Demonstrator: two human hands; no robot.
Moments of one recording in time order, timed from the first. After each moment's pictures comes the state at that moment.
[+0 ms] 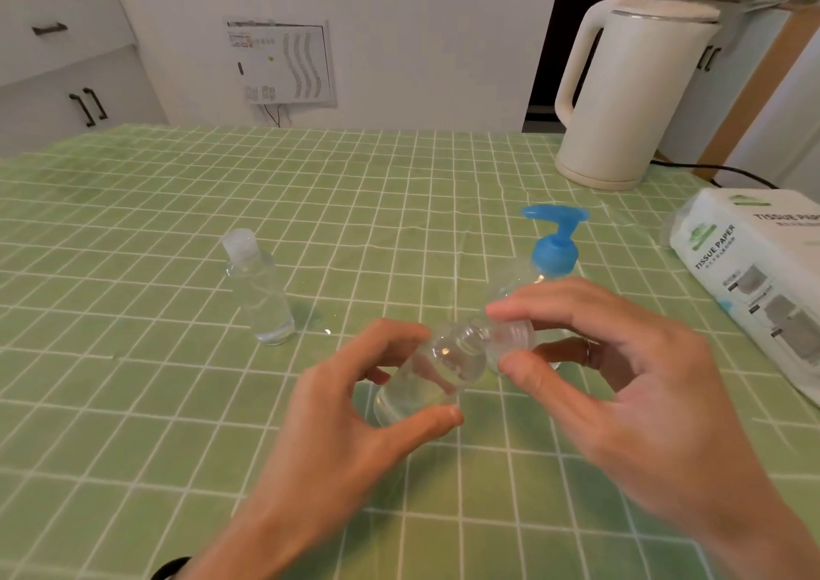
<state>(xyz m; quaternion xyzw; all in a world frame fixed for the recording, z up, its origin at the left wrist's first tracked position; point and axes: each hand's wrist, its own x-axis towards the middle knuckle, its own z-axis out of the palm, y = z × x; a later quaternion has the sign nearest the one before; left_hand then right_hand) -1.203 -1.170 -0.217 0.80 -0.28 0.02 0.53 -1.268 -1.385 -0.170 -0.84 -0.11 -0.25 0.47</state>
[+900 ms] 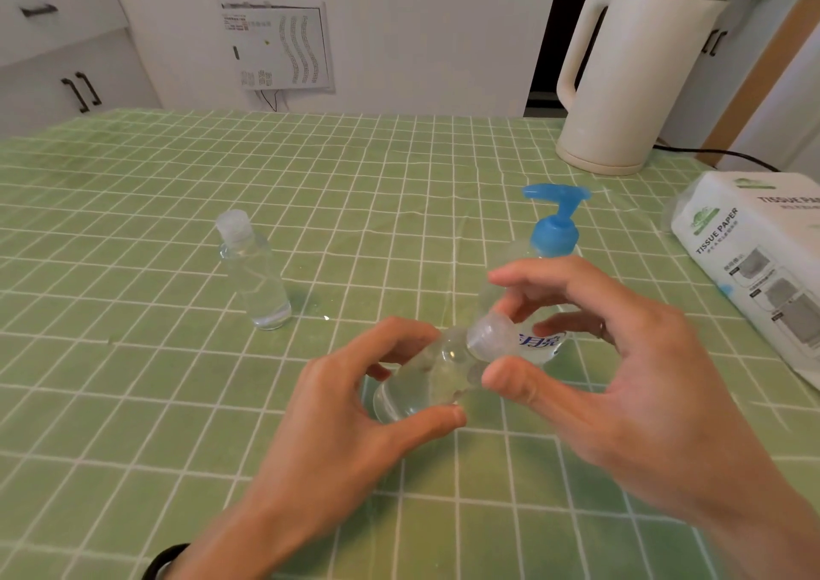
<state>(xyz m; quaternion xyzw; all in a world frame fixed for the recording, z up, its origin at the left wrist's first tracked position) -1.211 -1.171 -0.215 0.81 -0.29 -0.02 0.51 -1.274 -1.383 -0.164 -0.86 -0.10 -0.21 0.45</state>
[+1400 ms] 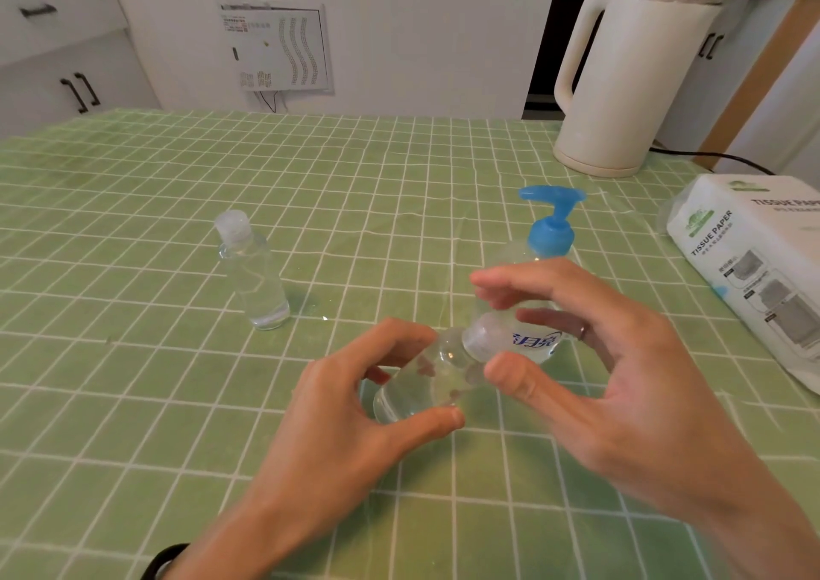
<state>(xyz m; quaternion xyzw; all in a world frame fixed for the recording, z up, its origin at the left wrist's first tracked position) -1.211 -1.171 -0.219 0.81 -0.28 -0.03 0.51 -1.272 -1.382 -0.169 -0.87 -0.11 -0.19 0.45</state>
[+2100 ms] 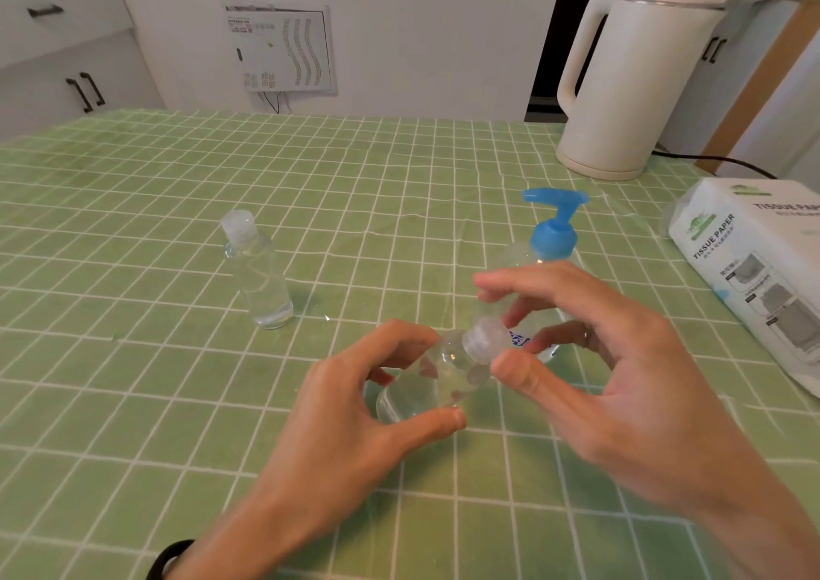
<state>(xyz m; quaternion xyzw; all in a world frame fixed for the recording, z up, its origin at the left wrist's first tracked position) -1.212 -1.171 -0.216 0.82 -0.27 -0.03 0.51 -1.270 -1.386 -0.169 -0.88 -0.12 -0.19 0.43</state>
